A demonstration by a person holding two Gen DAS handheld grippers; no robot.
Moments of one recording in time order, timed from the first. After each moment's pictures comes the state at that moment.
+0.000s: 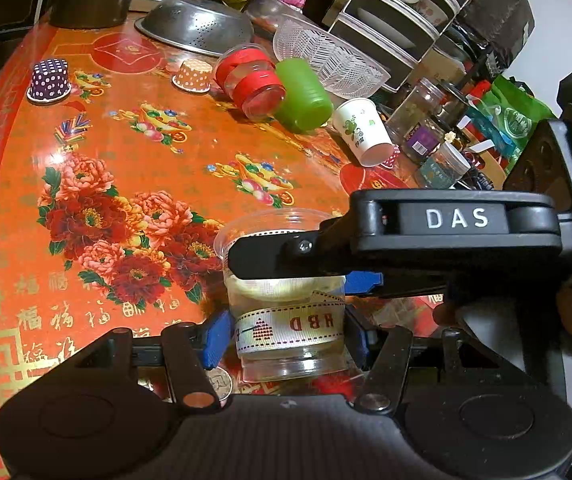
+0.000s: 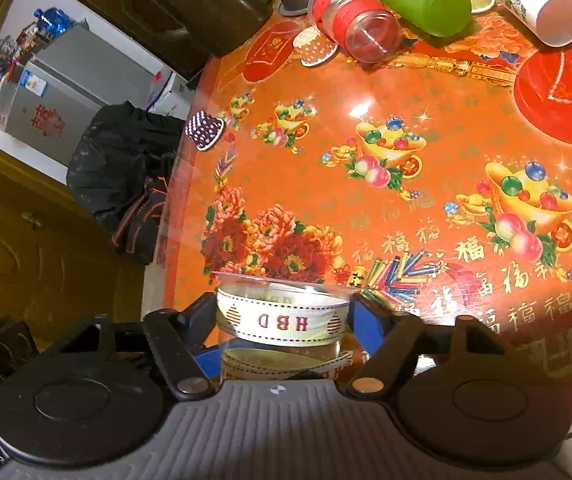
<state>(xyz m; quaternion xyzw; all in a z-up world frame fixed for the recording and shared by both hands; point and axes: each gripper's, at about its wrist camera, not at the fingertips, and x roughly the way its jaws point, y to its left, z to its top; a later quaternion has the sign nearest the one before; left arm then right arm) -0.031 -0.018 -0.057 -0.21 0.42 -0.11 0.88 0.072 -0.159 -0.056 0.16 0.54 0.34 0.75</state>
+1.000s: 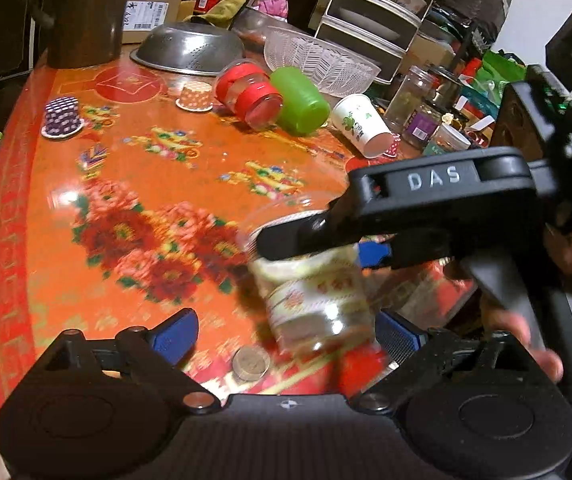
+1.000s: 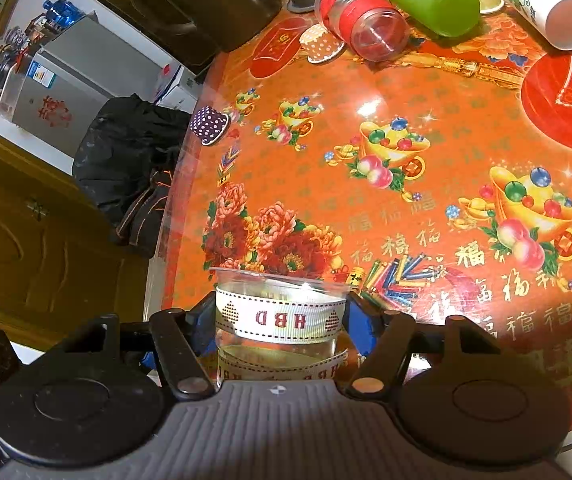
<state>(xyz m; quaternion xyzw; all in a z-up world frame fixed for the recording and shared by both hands) -0.059 -0.010 -0.050 -0.13 0.40 -0.10 0.90 0.075 -0.162 -0.058 0.16 0.54 0.35 0.75</state>
